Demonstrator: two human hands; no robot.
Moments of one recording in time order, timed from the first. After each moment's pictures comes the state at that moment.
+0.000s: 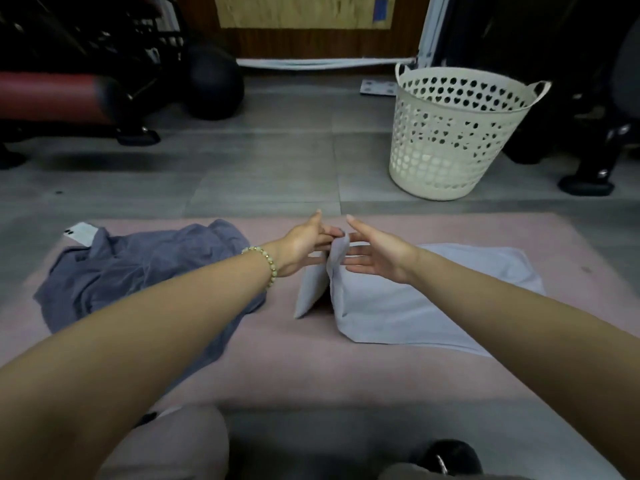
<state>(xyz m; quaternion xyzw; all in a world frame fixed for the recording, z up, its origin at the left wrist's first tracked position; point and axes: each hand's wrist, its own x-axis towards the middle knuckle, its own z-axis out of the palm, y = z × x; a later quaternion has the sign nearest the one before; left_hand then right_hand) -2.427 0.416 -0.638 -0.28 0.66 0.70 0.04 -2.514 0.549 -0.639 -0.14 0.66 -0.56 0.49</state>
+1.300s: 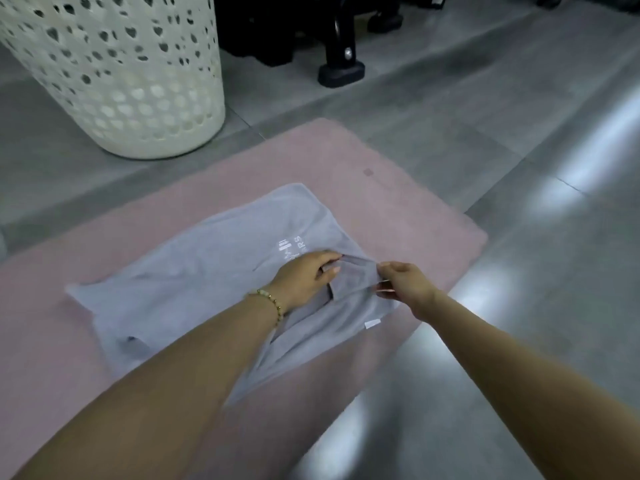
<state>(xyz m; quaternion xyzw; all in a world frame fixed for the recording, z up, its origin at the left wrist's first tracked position) -2.771 0.745 -0.892 0.20 0.90 0.36 0.14 -2.746 0.946 -0.873 0.23 0.73 -0.61 0.18</state>
